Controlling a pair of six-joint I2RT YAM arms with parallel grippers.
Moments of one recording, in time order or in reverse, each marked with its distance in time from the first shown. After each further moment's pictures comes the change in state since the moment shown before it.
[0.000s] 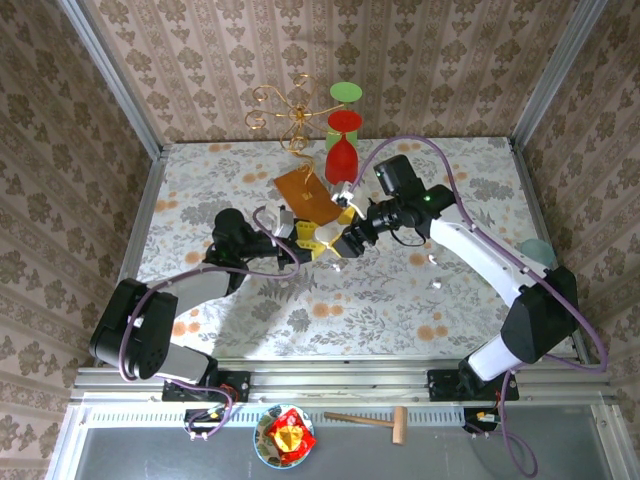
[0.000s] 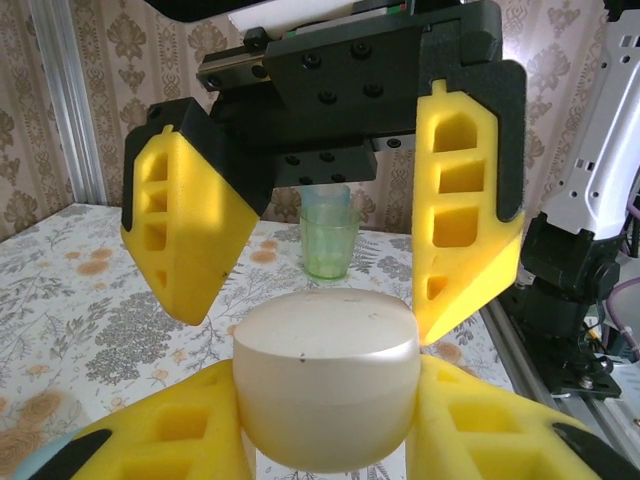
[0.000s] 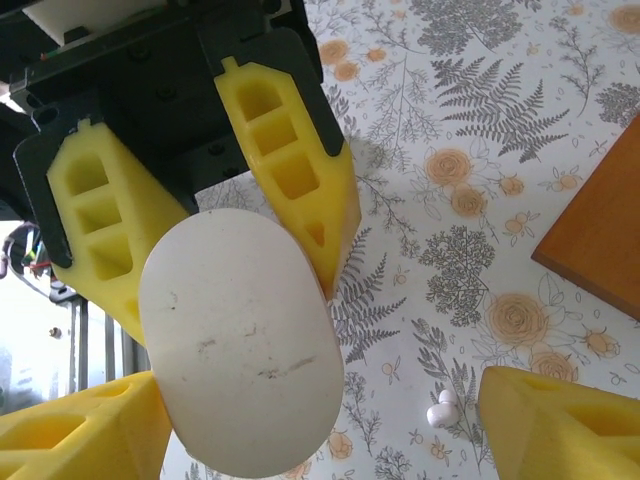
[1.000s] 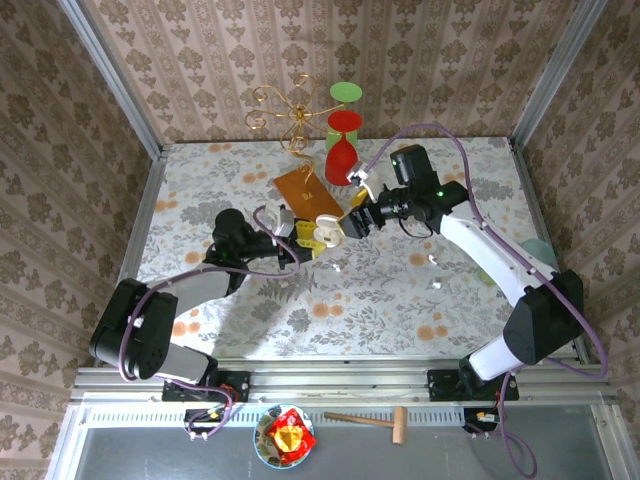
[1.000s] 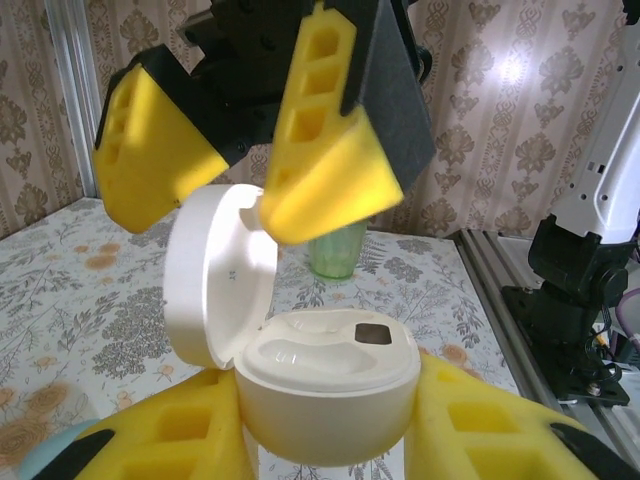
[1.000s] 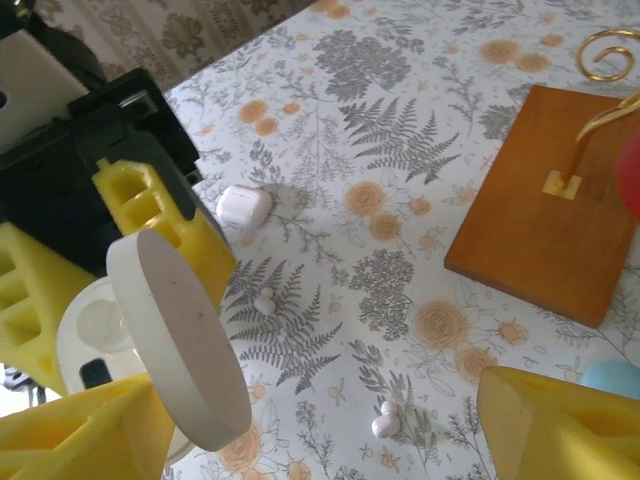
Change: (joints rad) left arm -0.001 0.000 -0.002 0.001 -0.018 -0.010; right arm -0.078 -0.028 -0.018 0.099 0.015 0.128
